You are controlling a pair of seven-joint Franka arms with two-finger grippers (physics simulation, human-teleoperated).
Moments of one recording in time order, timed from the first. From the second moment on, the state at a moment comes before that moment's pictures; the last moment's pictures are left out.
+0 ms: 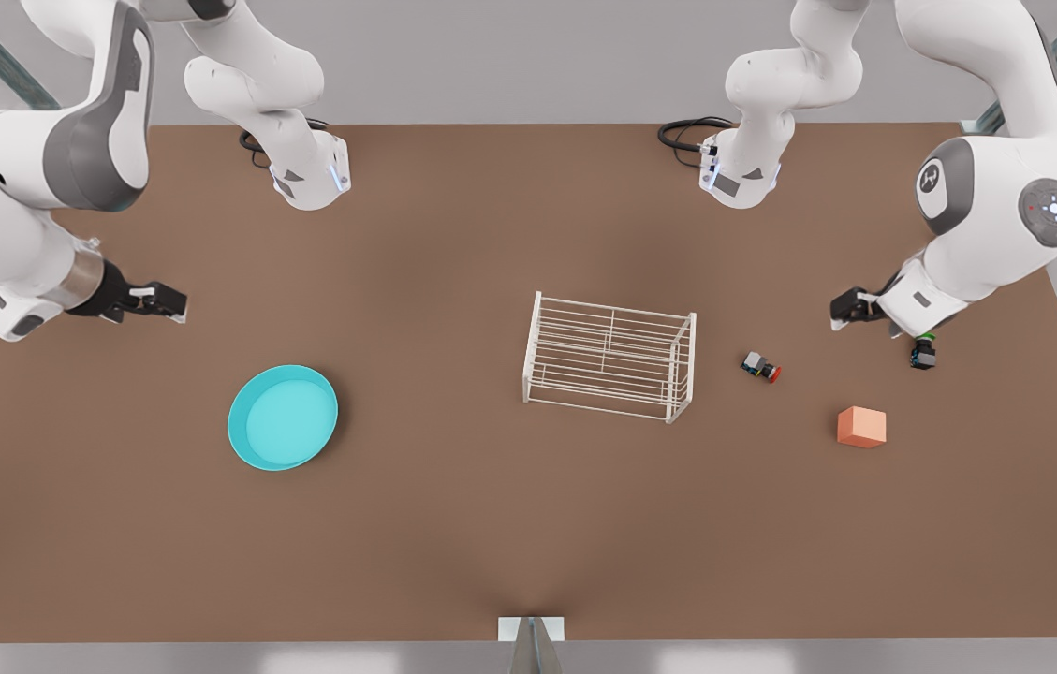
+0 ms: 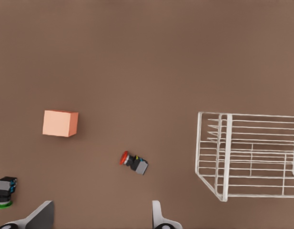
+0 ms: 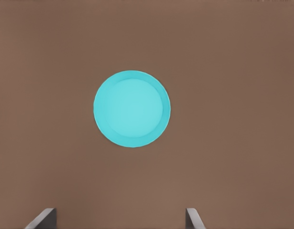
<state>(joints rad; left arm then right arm) 0.06 0.00 -0.06 -1.80 -0.05 1.78 0.13 0.10 0.13 -0.12 -1.44 0.03 1.46 -0.01</state>
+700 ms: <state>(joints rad) -0.05 -0.08 -0.19 -2.13 -0.14 1.98 -0.26 -0.17 0.47 -0.12 -1.48 0.19 1.64 -0.11</state>
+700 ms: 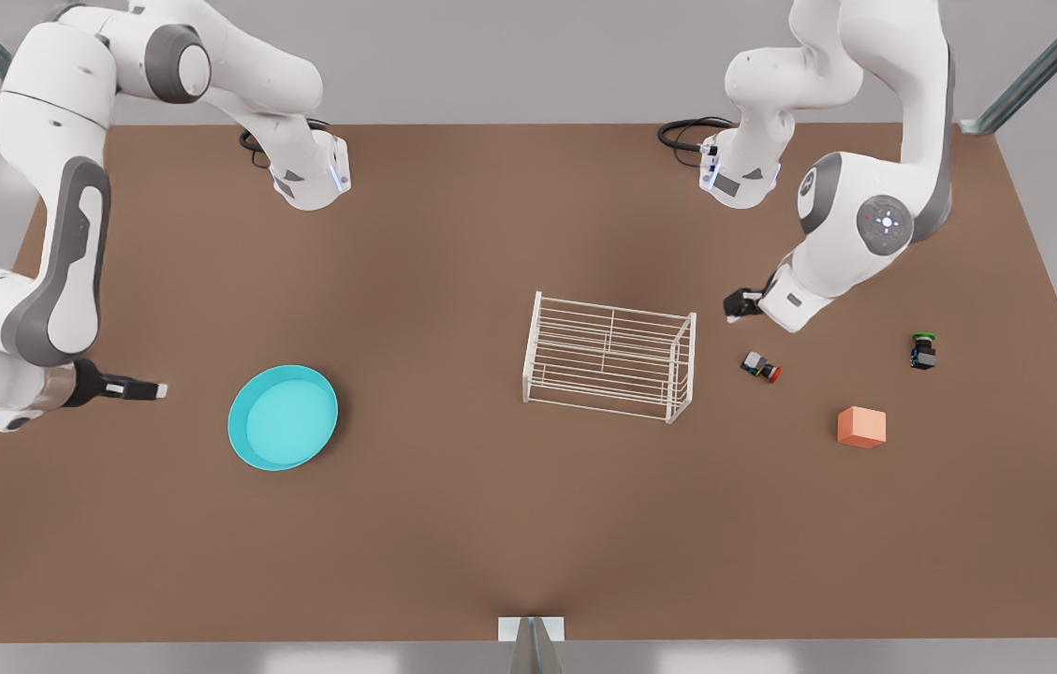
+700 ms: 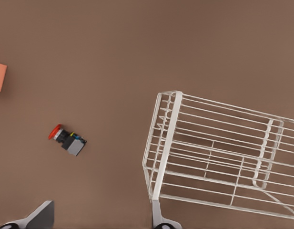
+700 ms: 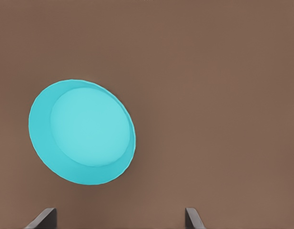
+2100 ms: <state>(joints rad) 0.02 0.17 -0.08 -2.38 0.09 2.48 -1.22 -0.11 0.61 -0.10 -1.83 0.51 2.33 -0.78</state>
